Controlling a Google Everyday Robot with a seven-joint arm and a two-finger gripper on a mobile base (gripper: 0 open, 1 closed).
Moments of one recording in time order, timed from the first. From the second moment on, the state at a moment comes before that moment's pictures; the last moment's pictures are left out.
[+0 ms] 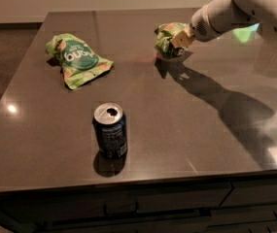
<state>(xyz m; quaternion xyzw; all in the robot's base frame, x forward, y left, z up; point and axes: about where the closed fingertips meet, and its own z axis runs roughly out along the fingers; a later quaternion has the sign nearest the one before) 0.729 -0.134 0.925 -0.38 0.82 0.09 0.41</state>
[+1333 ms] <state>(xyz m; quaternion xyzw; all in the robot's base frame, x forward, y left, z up) 0.607 -0.163 0.943 -0.43 0.79 0.15 0.41</state>
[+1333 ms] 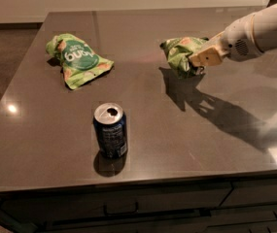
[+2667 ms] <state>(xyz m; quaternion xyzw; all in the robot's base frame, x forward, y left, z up) 0.471 -0.091 0.897 -0.55 0.73 0.25 0.33</state>
